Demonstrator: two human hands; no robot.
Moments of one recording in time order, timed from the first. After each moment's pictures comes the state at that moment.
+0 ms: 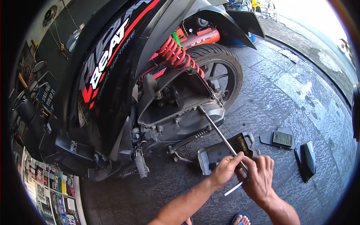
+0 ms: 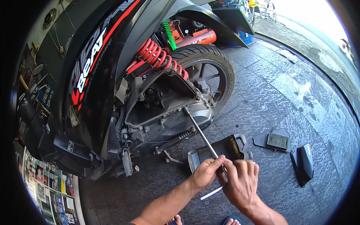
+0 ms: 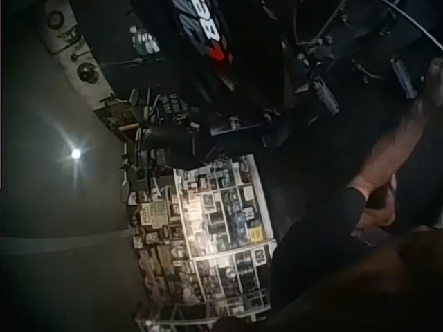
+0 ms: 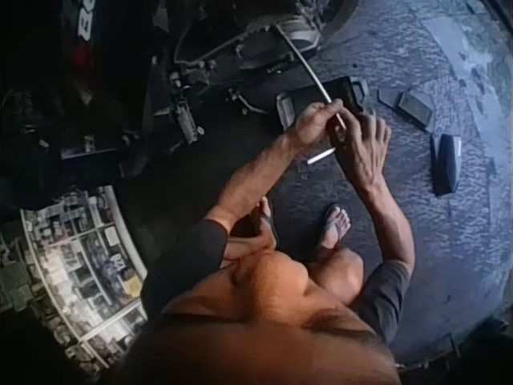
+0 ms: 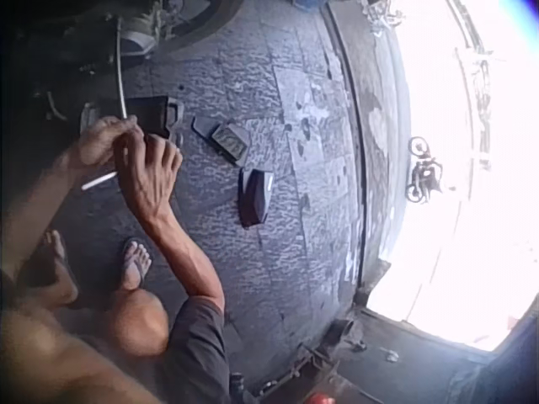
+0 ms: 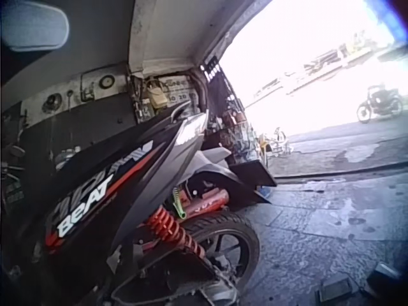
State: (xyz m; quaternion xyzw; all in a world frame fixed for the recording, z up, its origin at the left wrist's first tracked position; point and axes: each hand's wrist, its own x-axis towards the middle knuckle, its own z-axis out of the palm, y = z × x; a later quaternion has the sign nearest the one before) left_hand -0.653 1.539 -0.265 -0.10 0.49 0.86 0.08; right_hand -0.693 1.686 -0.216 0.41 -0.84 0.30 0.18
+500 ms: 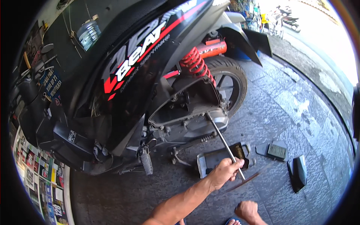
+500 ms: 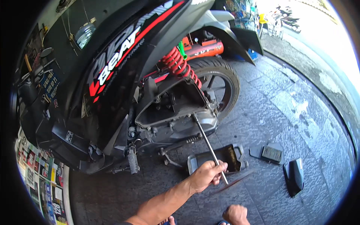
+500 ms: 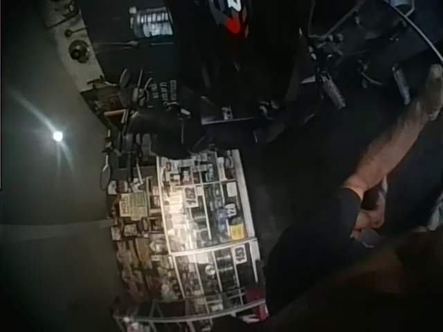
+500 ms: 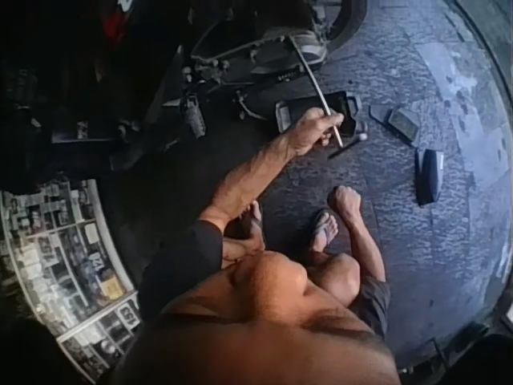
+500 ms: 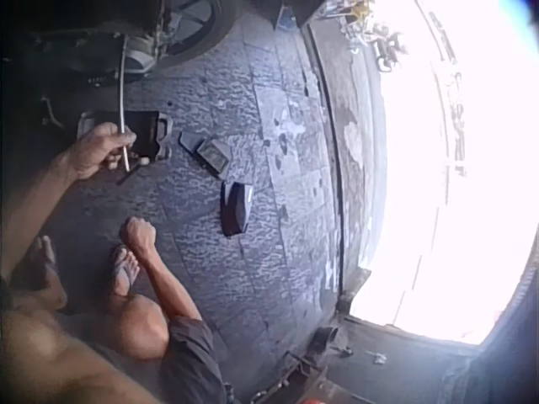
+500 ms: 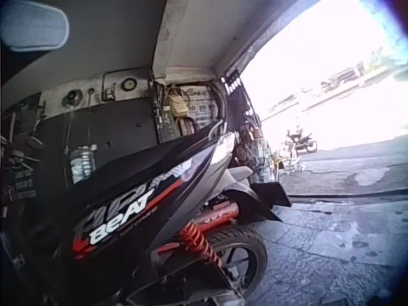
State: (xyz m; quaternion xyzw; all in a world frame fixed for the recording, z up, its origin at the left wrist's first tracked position) left_hand -0.647 1.540 -0.224 -0.16 0.51 0.84 0.09; right_hand -0.622 1.766 -0.351 0.29 -0.91 -0.02 -0.28
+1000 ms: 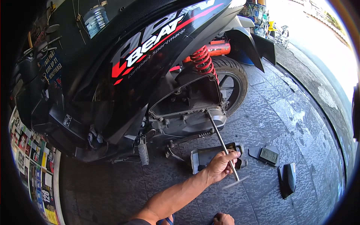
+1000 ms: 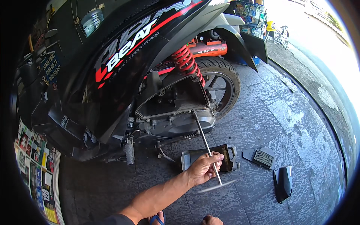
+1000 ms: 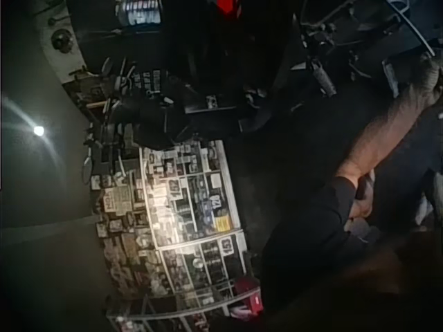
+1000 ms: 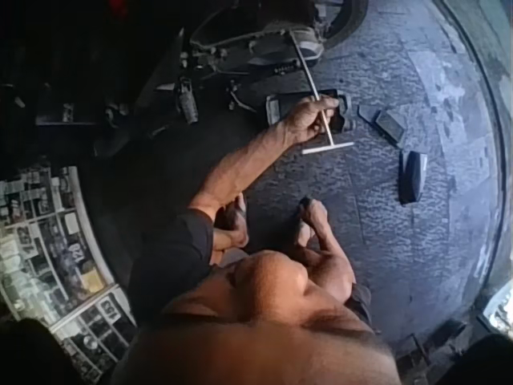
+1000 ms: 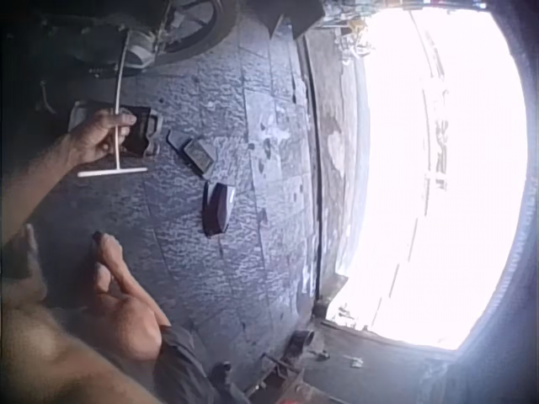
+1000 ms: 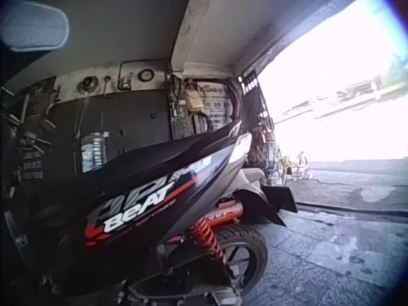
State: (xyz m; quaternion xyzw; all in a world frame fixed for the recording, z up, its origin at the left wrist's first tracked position) left_hand -0.656 1.529 -0.232 -0.16 0.31 0.94 0.03; right_hand -0.547 1.790 -0.398 0.30 -0.87 0.16 -0.36
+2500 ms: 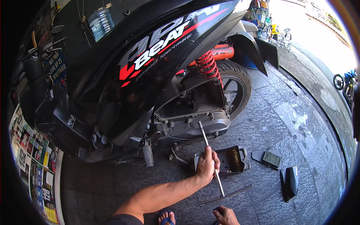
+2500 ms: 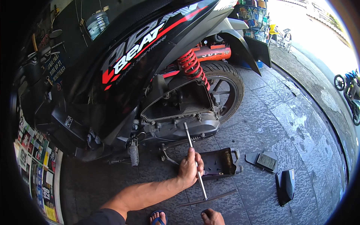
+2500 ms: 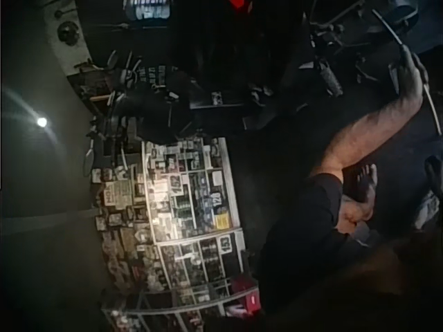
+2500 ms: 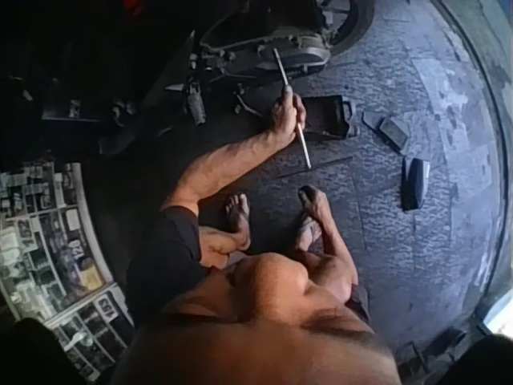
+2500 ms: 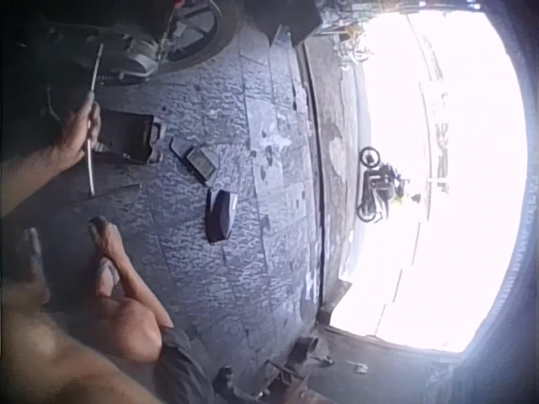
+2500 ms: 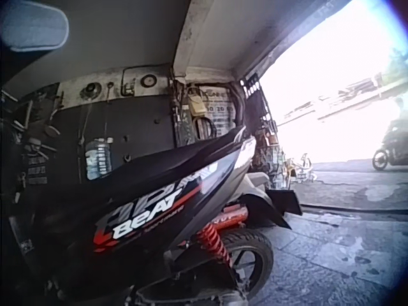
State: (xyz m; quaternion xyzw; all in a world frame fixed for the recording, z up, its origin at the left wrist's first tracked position) left_hand -0.623 1.509 -0.242 -0.29 0.42 0.84 -0.19; right_hand -0.576 1.752 -0.362 0.30 -0.80 0.41 -0.33
